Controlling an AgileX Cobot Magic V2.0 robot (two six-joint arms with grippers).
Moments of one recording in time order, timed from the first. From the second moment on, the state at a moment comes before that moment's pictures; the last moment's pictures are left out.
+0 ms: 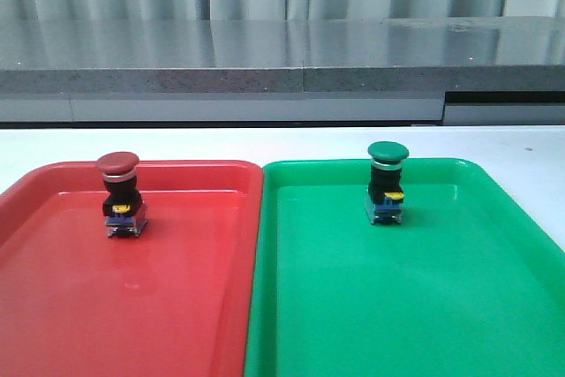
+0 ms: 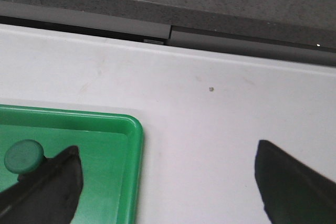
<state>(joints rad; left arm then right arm) -0.08 0.00 0.00 0.00 0.12 -0.03 0.35 1.03 -0.80 -0.71 0.50 0.74</state>
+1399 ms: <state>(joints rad) -0.08 0.00 0.00 0.00 0.12 -0.03 0.33 0.25 -0.39 -0.75 0.56 0.75</state>
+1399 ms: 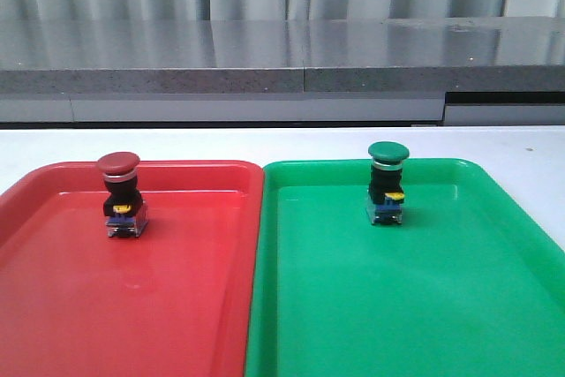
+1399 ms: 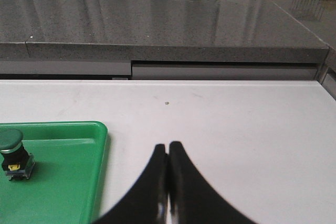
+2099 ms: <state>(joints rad) -0.08 0.00 0.00 0.00 0.12 -0.03 0.21 0.25 -0.39 -0.30 0.52 0.24</state>
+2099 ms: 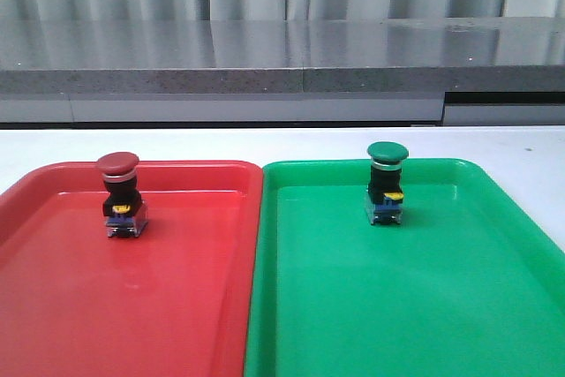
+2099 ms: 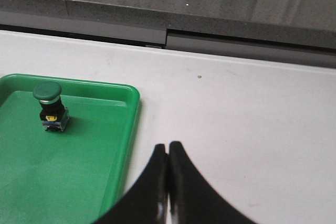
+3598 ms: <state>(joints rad) -0.08 0.00 0.00 0.00 0.11 -0.03 -0.05 -0.01 0.03 0.00 0.14 0.05</state>
